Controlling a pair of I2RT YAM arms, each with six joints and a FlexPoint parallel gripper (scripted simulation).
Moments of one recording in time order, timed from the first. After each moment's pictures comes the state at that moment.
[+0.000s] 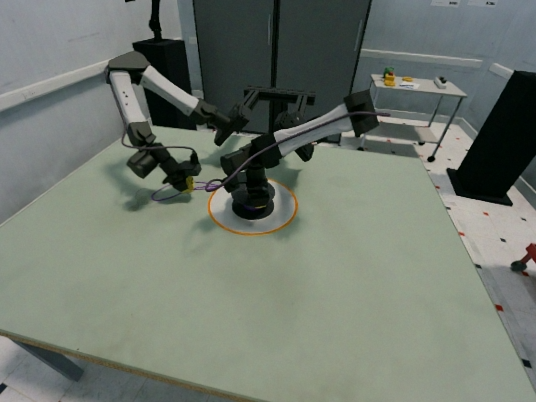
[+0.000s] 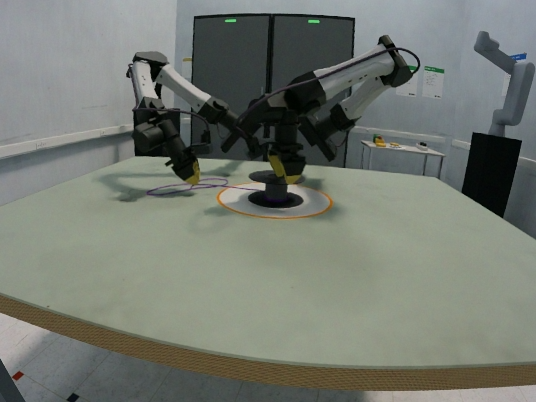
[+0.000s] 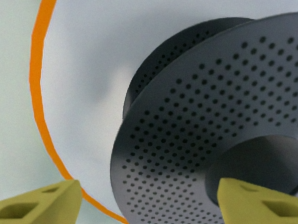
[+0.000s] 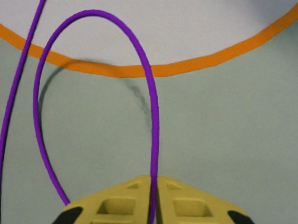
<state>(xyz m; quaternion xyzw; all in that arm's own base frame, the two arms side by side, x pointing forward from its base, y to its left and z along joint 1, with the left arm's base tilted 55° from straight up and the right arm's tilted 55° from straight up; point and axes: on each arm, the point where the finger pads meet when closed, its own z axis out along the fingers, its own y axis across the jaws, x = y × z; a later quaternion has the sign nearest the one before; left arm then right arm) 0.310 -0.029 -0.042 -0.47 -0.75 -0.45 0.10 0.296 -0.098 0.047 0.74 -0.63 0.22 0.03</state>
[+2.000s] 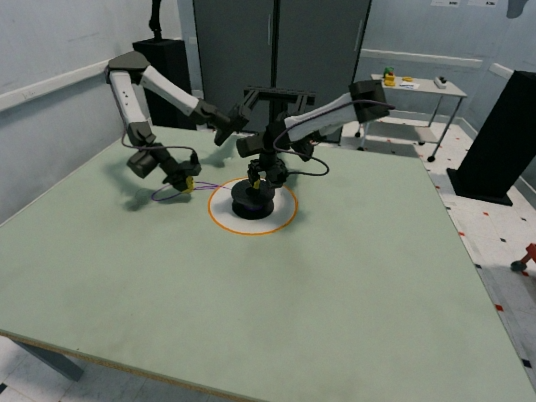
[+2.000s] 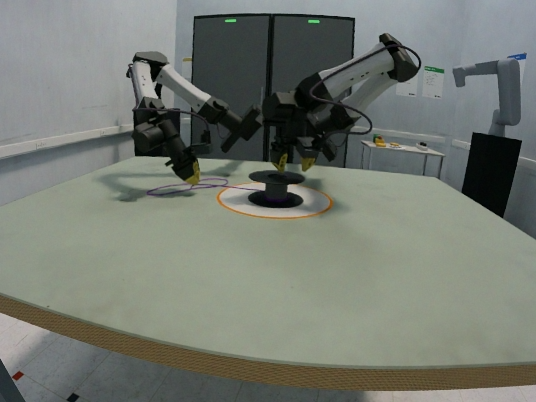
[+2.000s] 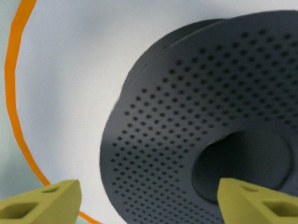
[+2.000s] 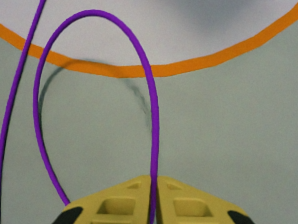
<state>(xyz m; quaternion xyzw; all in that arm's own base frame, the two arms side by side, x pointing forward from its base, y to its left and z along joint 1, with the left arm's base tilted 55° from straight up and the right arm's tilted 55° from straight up) 0.231 -0.007 -0.049 0.25 -0.85 -0.36 -0.28 0.296 -0.098 0.047 0.74 -0.63 0.22 0.03</state>
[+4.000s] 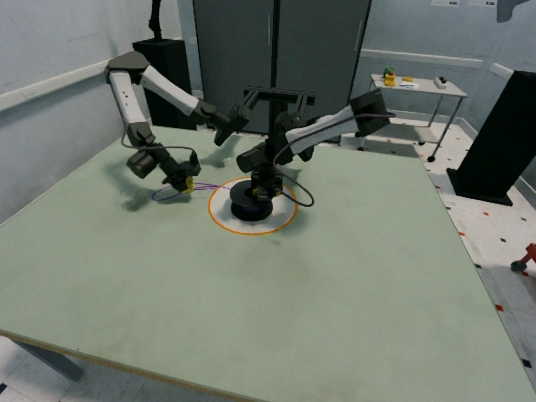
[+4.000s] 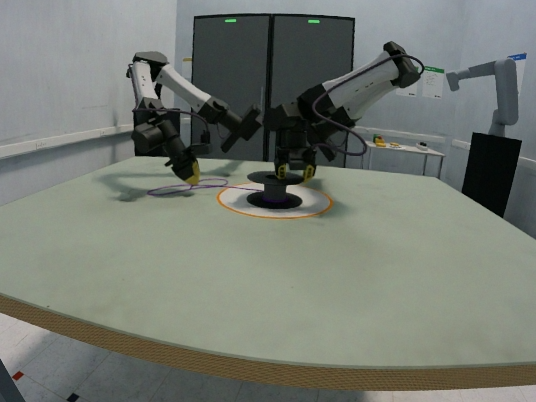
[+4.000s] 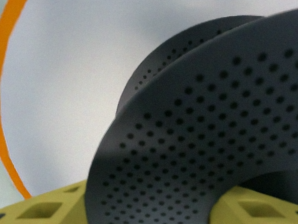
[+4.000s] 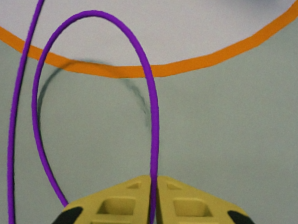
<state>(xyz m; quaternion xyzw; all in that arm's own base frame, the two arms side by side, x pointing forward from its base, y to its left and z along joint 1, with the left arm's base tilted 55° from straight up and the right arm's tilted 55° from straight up) 0.264 0.011 -0.052 0.09 -0.88 -0.42 -0.20 0.296 -0.098 0.047 0.74 -0.63 0.22 0.02</state>
